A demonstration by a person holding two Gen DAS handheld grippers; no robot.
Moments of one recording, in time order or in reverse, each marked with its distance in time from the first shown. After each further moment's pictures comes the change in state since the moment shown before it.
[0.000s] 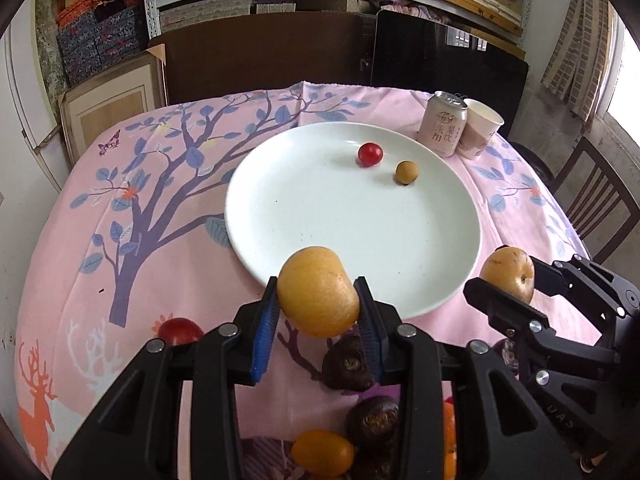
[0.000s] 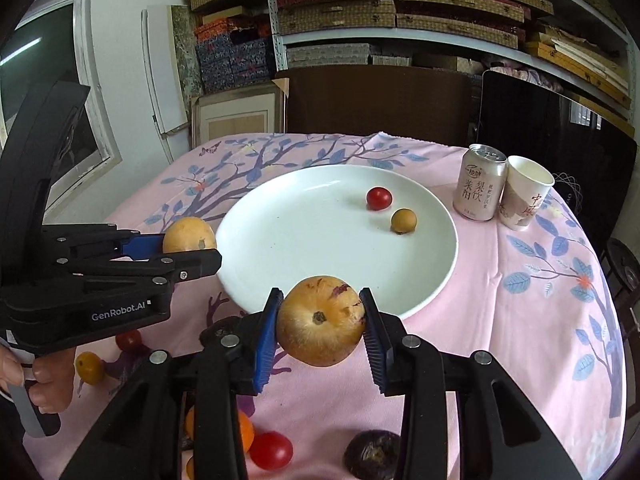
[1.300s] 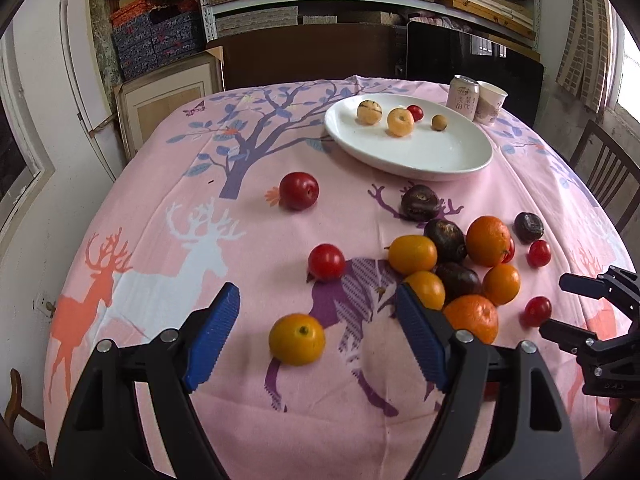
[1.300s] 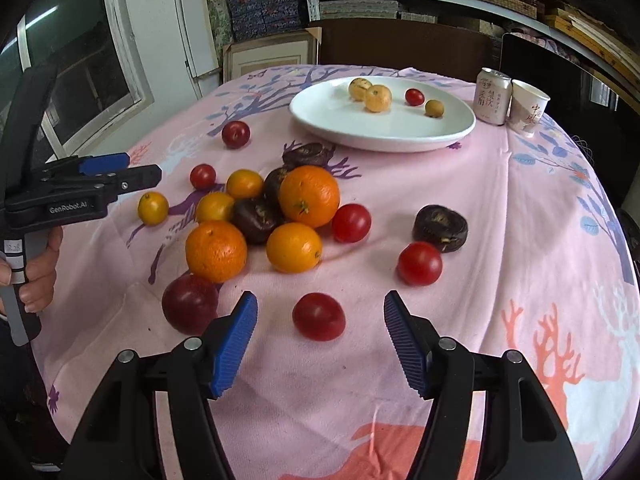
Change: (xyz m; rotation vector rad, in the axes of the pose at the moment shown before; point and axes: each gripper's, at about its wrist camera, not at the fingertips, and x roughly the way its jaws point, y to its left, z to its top) left arm -0.108 0.056 -0.159 -0.032 -0.070 0.132; right arm -0.076 0.050 -0.130 -0.052 0.171 0.068
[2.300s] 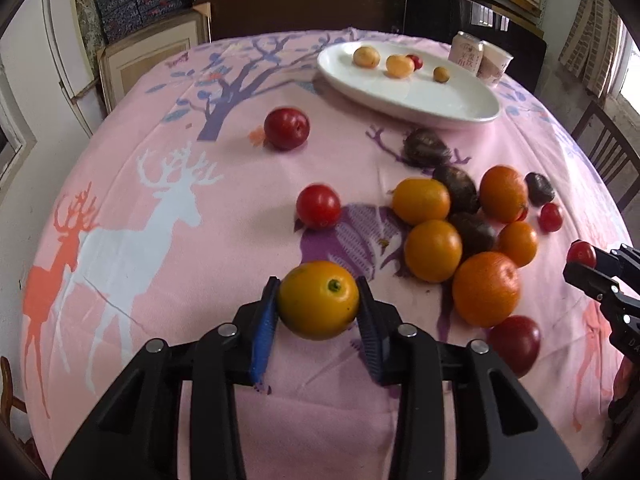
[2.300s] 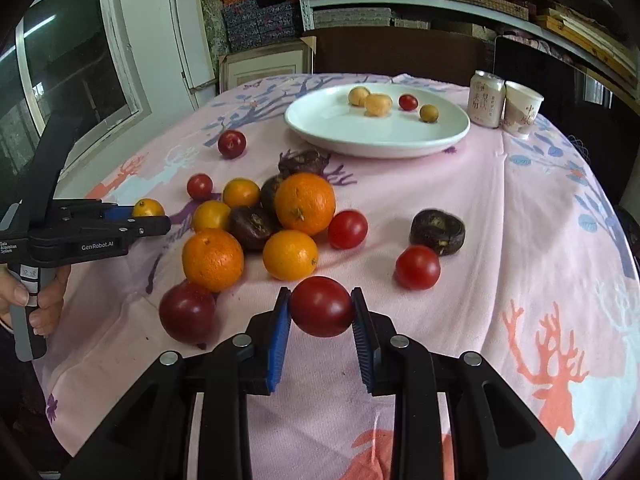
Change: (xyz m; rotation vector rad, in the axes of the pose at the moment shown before) left arm 0.030 -0.005 -0.003 0.004 0.124 -0.056; right arm -0.013 -0.004 0.002 0.022 -0.082 -0.003
